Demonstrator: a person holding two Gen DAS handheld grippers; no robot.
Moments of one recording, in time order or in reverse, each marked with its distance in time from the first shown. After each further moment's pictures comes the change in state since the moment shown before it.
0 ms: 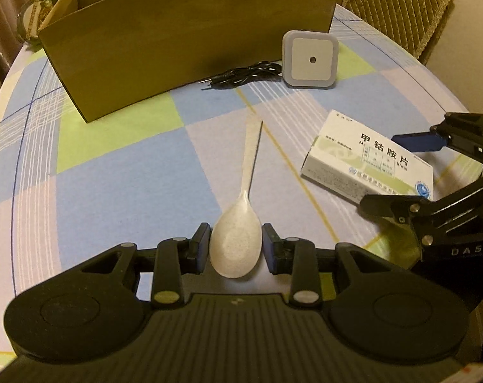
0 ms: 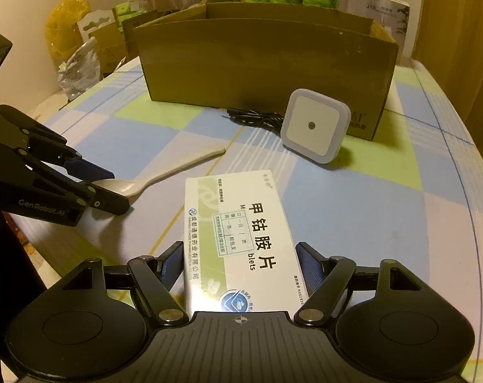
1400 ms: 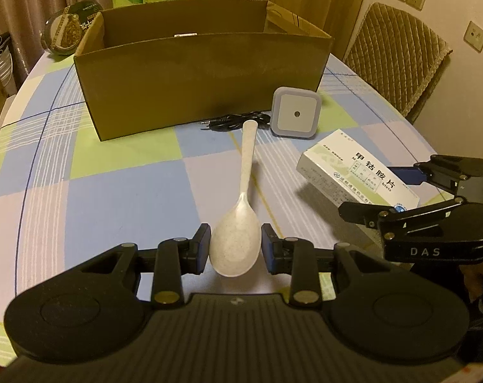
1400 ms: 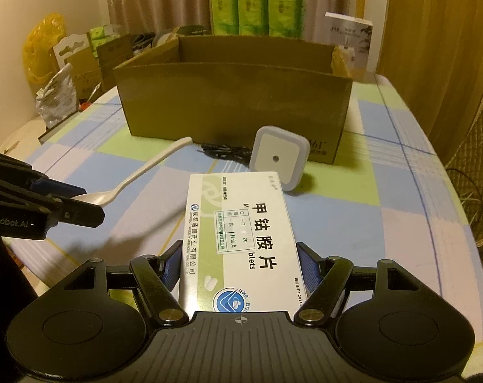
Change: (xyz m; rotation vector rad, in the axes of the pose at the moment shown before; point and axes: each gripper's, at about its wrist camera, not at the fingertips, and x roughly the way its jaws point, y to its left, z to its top) left arm -0.050 -0.008 -0.003 -0.132 -0.150 -0.039; right arm -0.040 0.003 0.014 0.055 -0.075 -0.099
